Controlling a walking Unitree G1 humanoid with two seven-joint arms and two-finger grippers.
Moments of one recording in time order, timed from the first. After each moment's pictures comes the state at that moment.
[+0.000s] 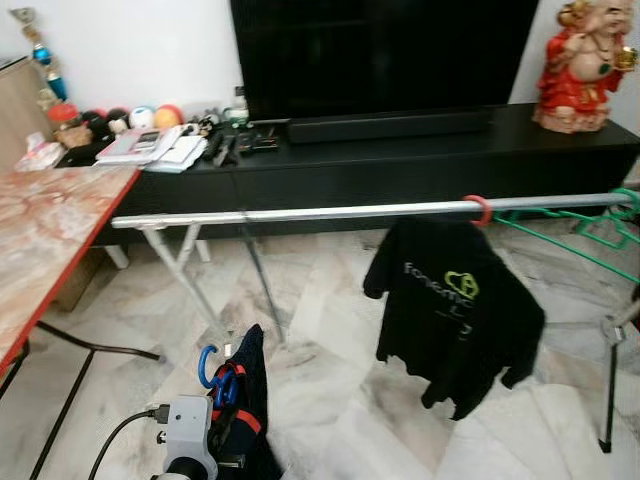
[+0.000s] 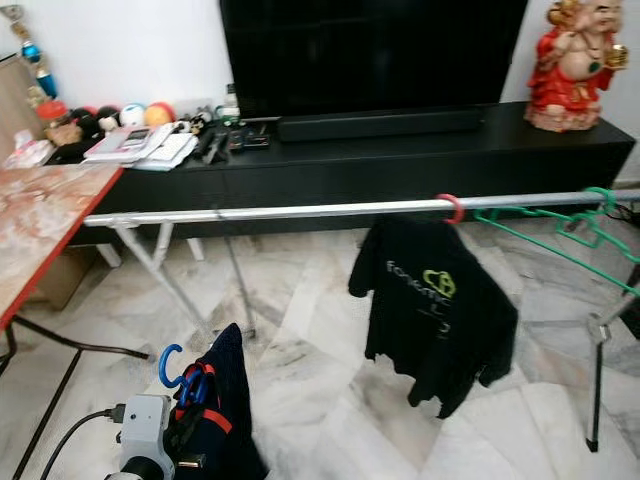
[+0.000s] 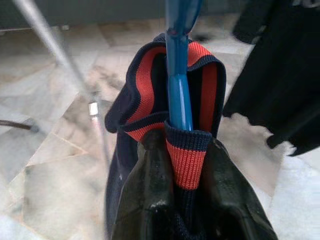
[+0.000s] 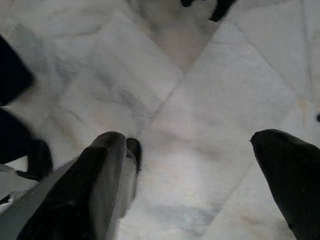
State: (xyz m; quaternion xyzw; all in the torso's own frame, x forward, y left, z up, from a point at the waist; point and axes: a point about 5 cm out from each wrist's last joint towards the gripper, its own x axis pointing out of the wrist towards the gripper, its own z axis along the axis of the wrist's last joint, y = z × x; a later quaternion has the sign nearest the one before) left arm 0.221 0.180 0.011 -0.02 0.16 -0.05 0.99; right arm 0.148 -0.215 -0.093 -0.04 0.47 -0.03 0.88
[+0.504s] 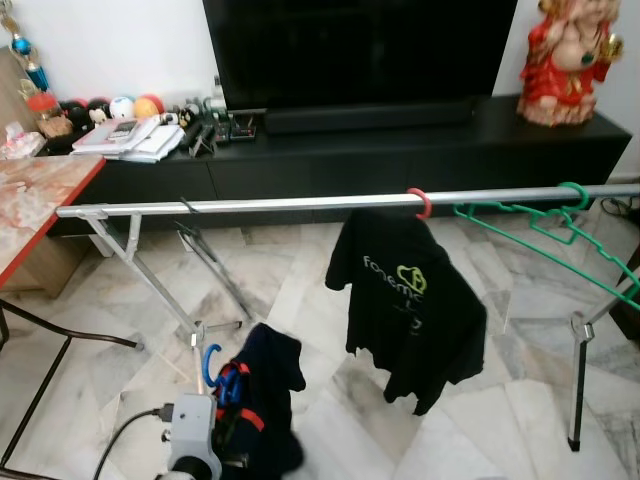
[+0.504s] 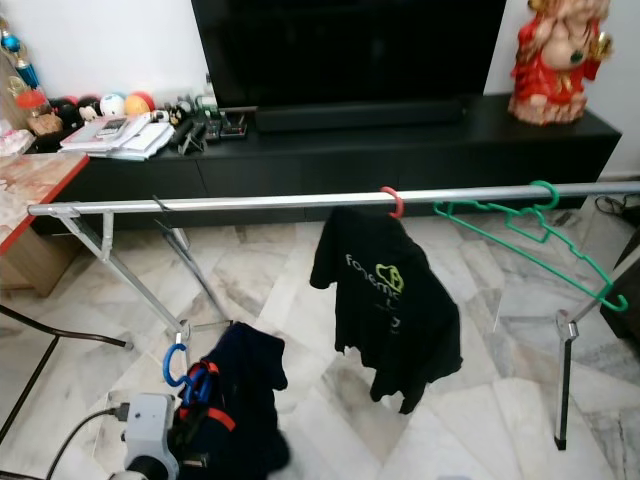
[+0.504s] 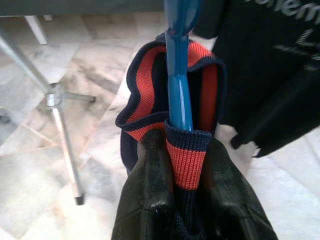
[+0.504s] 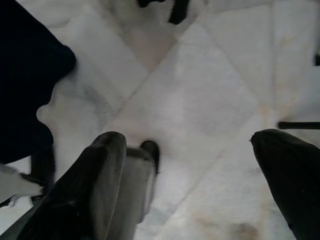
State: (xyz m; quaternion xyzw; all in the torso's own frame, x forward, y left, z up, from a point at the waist) left arm 0.221 0.172 0.010 -0.03 0.16 -0.06 0.98; right arm 0.152 -0.214 -0.091 -0.05 0.47 -0.02 0.88
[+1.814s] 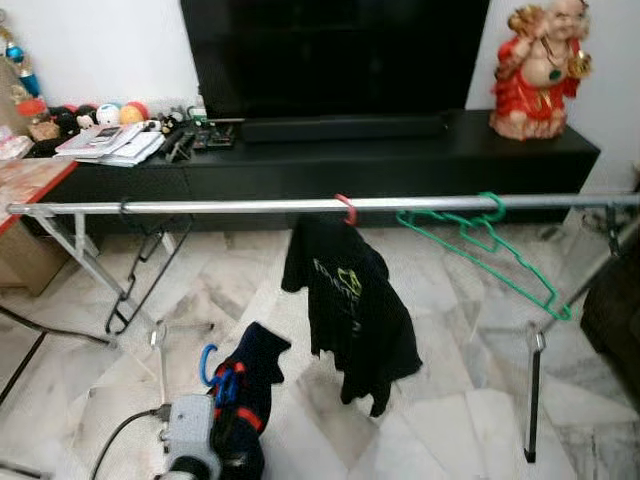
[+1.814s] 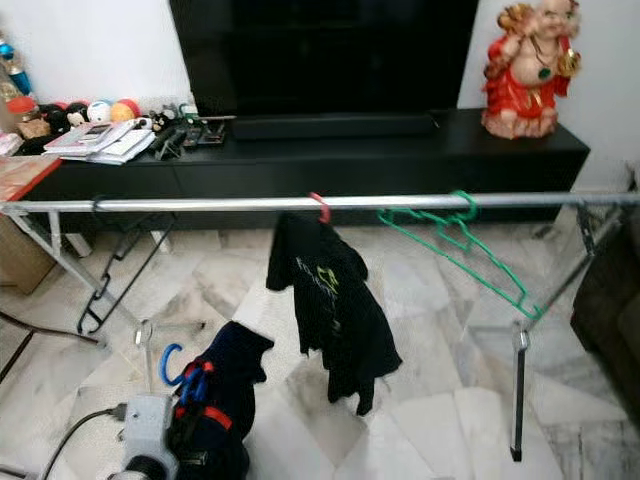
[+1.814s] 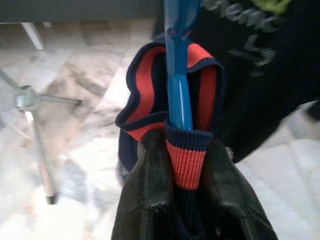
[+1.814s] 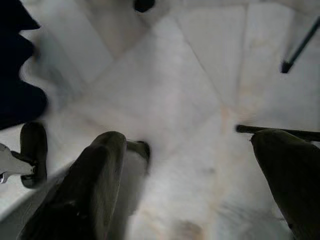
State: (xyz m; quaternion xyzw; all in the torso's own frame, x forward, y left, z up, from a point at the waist) left arm 0.222 0.165 0.011 -0.03 0.15 -0.05 0.99; right arm 0.144 -0.210 -0.096 -0.07 0.48 0.00 0.87
